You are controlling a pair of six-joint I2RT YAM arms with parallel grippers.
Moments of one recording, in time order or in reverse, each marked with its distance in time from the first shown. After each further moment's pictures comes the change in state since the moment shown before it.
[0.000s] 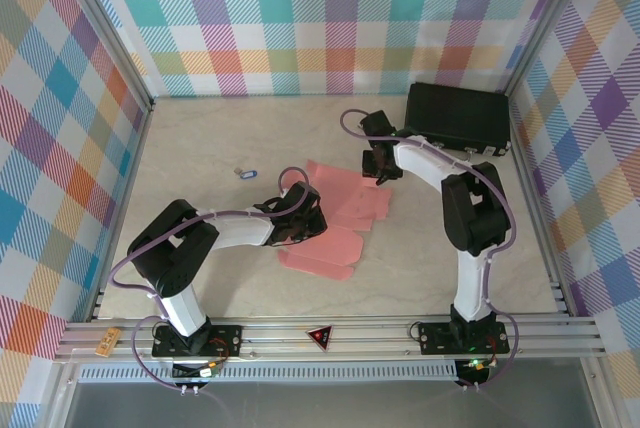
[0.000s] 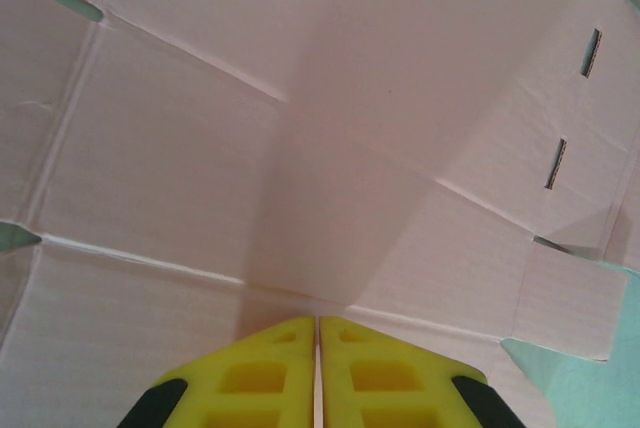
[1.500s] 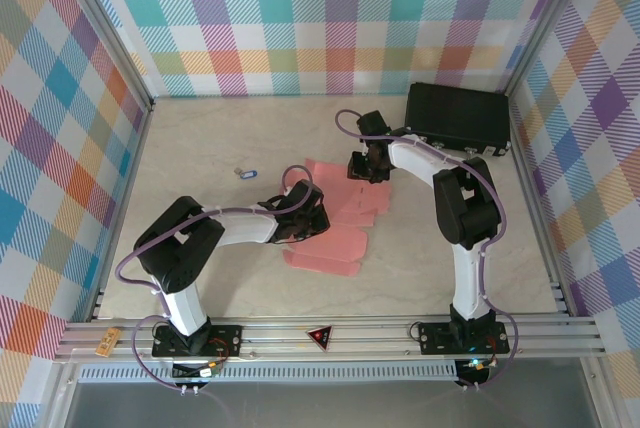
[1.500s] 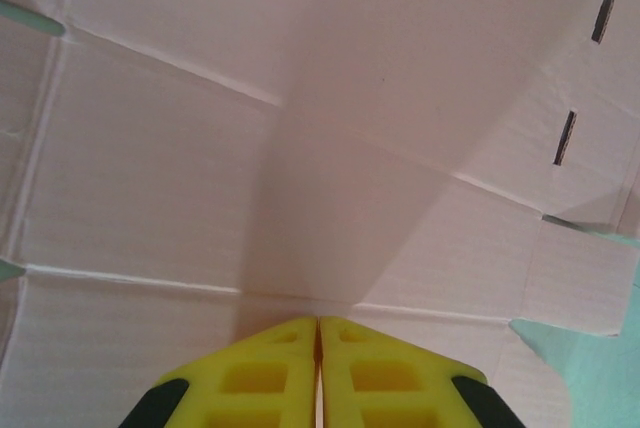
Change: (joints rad) left arm -0.003 0.044 0.040 0.000 0.004 0.016; right arm 0.002 0.069 0.051 0.050 -0.301 0.007
